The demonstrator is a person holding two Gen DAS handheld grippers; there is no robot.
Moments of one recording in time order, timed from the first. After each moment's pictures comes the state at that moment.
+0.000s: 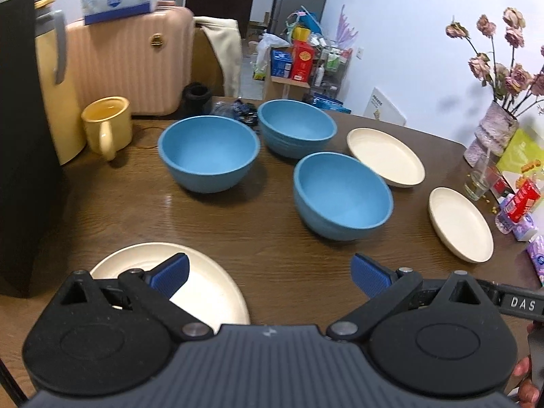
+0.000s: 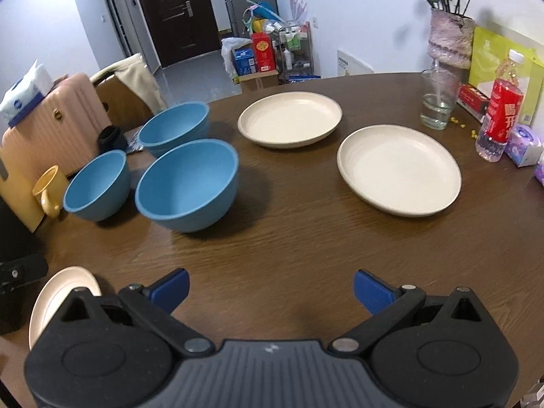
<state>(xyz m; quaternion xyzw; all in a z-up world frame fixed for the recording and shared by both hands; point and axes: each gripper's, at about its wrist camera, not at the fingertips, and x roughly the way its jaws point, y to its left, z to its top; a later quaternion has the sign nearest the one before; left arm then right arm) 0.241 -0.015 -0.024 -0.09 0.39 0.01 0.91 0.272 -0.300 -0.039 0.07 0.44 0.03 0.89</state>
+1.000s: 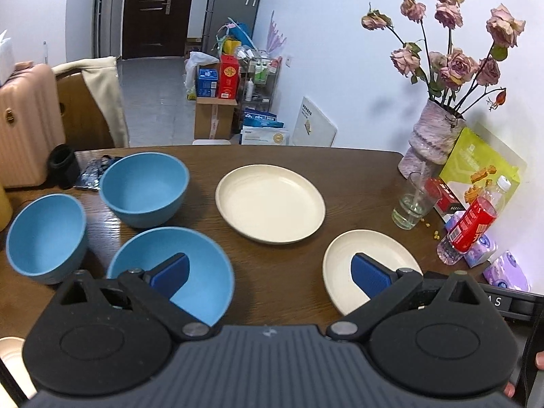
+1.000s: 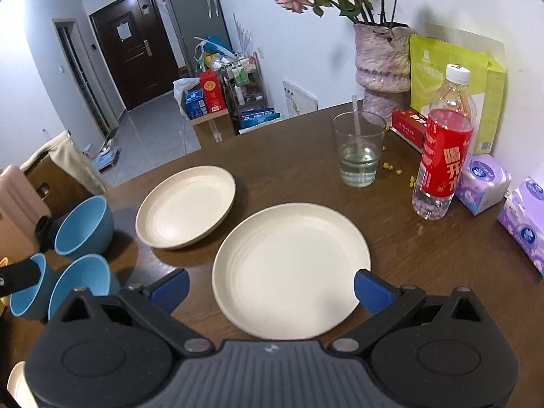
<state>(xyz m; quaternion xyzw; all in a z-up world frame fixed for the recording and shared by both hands) 0.368 -0.194 0.008 -0.07 0.37 -0.08 0.92 0.376 -0.467 -0.025 0.12 0.40 -0.03 0.91</state>
